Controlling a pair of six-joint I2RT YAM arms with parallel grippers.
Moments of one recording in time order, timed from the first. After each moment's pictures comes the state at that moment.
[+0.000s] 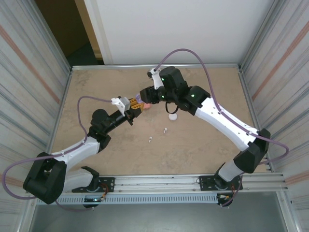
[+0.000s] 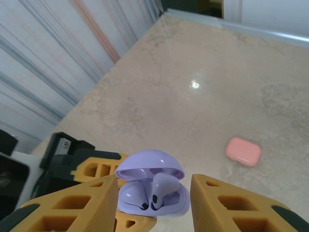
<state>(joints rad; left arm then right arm) -0.48 1.18 0.47 0.86 0.45 -0.05 0.81 1.53 1.60 -0.58 -0.10 0.33</state>
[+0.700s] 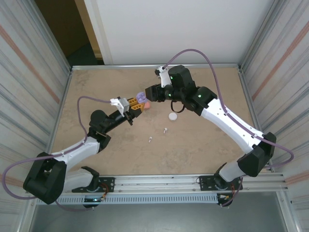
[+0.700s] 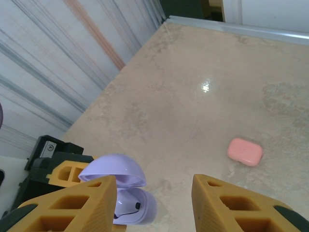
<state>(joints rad) -0.48 1.18 0.47 0.94 0.51 -0.05 0.74 1.49 1.54 -0.53 -0.19 0.36</state>
